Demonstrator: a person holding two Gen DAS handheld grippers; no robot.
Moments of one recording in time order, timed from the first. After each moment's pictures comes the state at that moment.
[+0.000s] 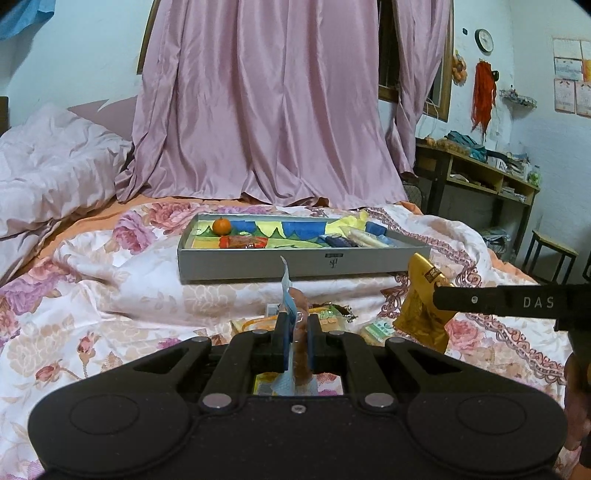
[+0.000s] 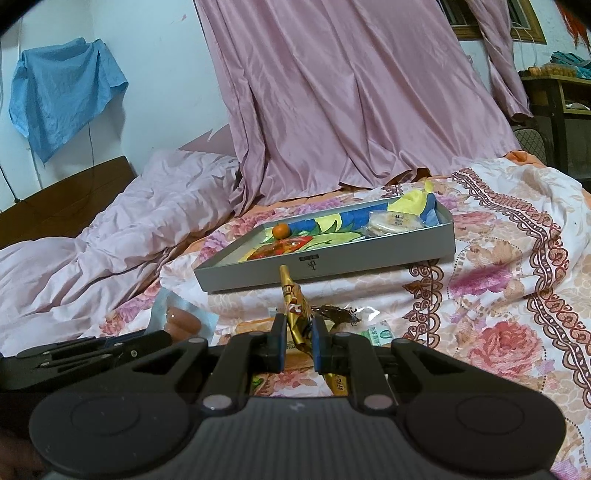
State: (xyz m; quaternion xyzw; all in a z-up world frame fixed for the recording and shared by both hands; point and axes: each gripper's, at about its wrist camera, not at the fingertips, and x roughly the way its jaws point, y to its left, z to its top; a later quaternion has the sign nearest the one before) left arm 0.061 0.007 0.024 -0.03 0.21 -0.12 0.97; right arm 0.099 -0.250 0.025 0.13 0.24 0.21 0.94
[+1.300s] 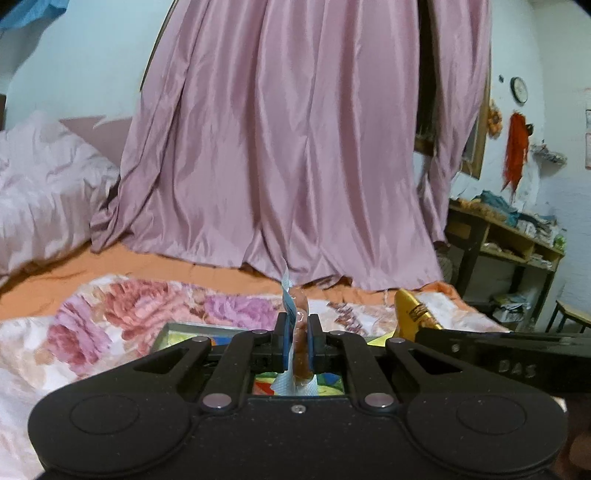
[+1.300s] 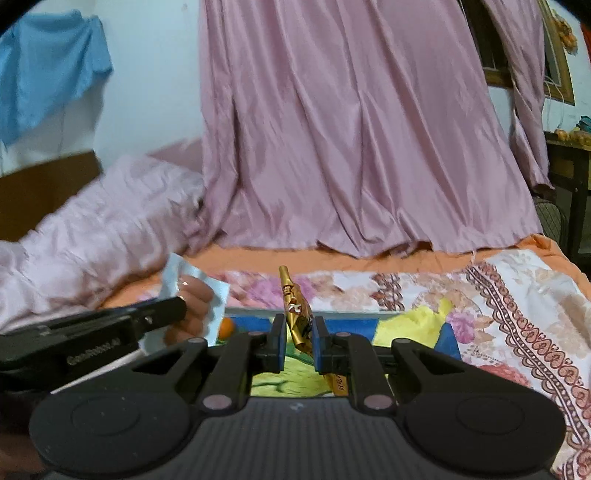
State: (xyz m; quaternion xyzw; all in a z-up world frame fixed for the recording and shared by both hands) left arm 0.311 -0.005 0.058 -0.08 0.15 -0.10 0.98; right arm 0.319 -0.205 0.065 0.05 0.21 0.16 0.96
